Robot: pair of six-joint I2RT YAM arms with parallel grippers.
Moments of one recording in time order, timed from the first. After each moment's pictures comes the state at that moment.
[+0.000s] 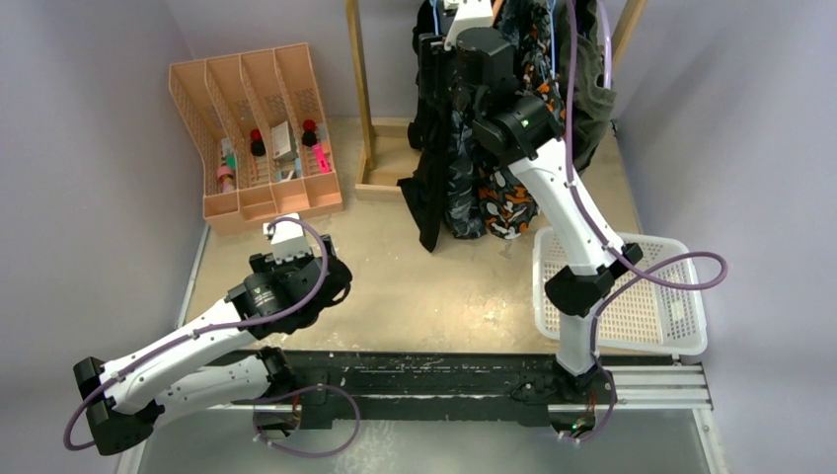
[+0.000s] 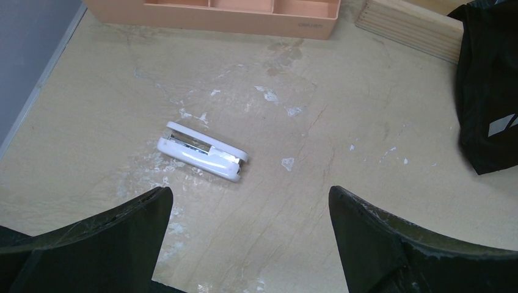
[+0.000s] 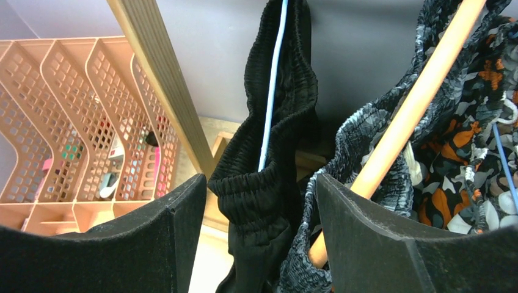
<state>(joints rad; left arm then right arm) -0.96 0.84 0.85 -1.04 -0.99 -1.02 0.69 1.92 2.50 -0.72 0.48 0.10</state>
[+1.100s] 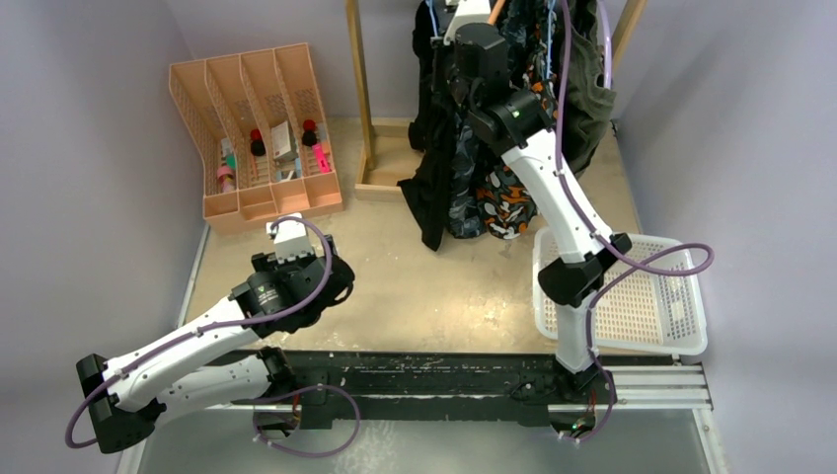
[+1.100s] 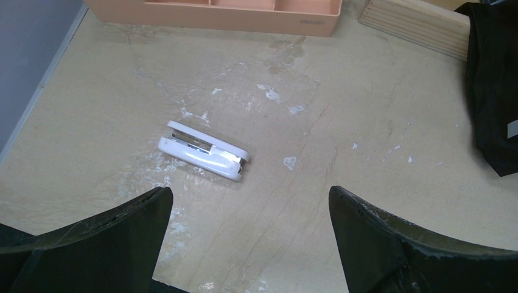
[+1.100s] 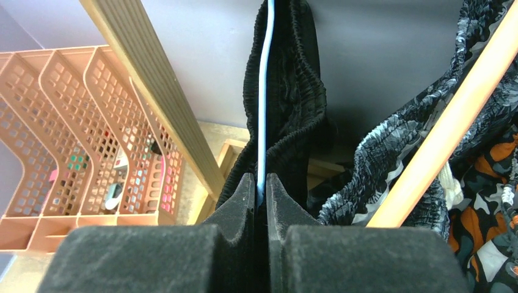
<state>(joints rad) -0.96 0.86 0.85 -1.04 -0.99 -1.02 0.63 2.00 2.52 -0.66 0.41 0.14</state>
